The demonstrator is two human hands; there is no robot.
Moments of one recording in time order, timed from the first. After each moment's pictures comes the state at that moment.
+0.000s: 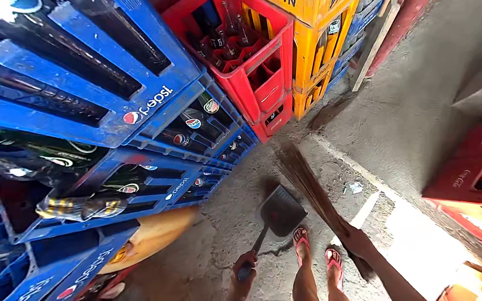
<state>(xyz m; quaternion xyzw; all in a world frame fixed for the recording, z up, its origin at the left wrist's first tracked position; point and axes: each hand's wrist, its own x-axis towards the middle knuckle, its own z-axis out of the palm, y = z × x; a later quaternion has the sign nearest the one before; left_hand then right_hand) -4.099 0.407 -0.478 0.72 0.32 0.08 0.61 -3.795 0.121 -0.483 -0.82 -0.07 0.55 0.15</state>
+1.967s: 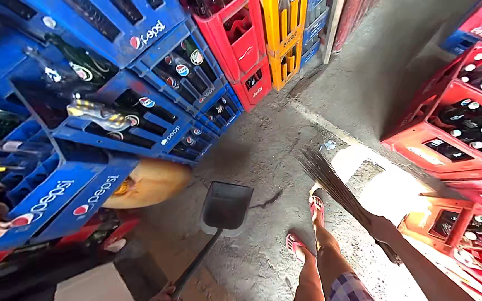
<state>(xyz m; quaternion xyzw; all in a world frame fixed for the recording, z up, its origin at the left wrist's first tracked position) -4.428 0.298 -0.349 0.70 0.40 0.27 0.53 -3.987 -0.172 -0.458 -0.85 -0.04 0.52 0.03</state>
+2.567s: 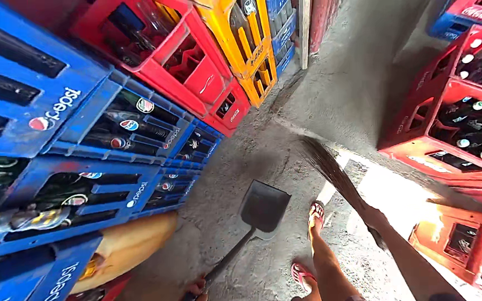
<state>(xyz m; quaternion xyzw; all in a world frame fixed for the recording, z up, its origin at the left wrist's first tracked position) -4.168 0.326 -0.395 0.70 0.33 0.13 0.62 -3.818 -0.141 -0.539 -0.85 0.13 0.49 0.14</state>
